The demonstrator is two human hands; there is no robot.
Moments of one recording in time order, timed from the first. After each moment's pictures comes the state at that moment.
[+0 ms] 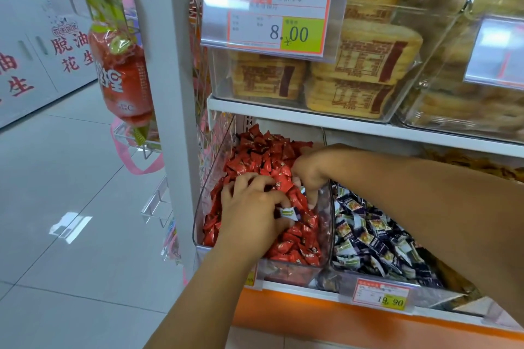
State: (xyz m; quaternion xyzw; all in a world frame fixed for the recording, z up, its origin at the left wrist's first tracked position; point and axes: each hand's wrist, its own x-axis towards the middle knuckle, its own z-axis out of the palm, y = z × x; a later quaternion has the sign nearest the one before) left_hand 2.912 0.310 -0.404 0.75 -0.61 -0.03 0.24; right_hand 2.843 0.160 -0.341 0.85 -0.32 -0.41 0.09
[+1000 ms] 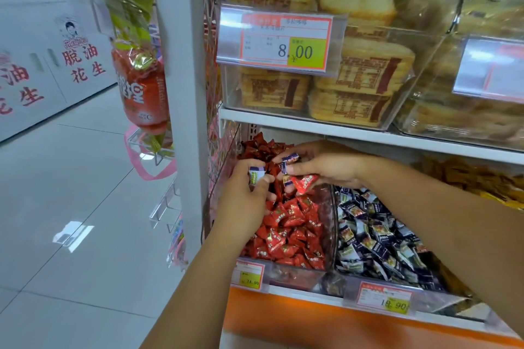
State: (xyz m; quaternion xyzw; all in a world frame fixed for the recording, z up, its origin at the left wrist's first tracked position) left_hand 2.922 0.318 -0.372 0.65 -0.40 -0.28 0.58; right_hand 2.805 0.171 -0.322 0.78 -0.31 -0.01 -0.55
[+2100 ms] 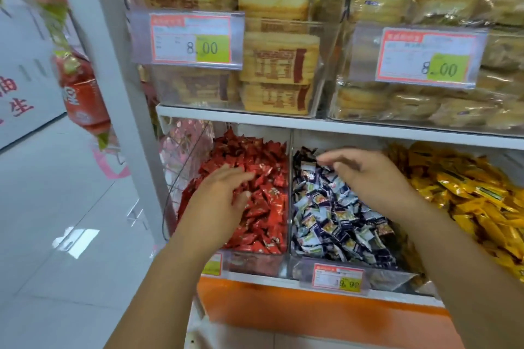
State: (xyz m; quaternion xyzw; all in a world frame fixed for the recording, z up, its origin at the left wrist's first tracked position) left_hand 2.892 0.322 -0.366 0.74 -0.59 -0.08 0.32; right_hand 2.675 0.214 -0.311 0.82 -0.42 0.23 -0.32
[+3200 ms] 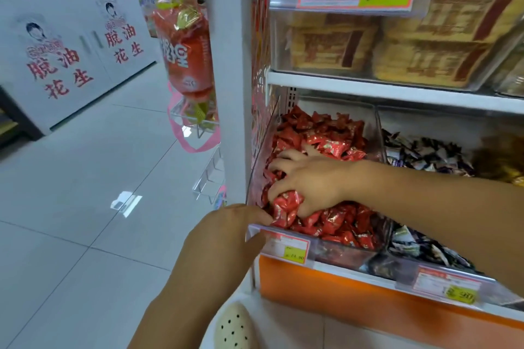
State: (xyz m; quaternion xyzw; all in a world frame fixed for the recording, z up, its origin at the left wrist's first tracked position) left_hand 2.949 0.424 -0.375 0.81 -0.51 -0.14 0.25; right_hand 2.869 0.220 -0.374 0.98 -0.06 -0.17 0.05
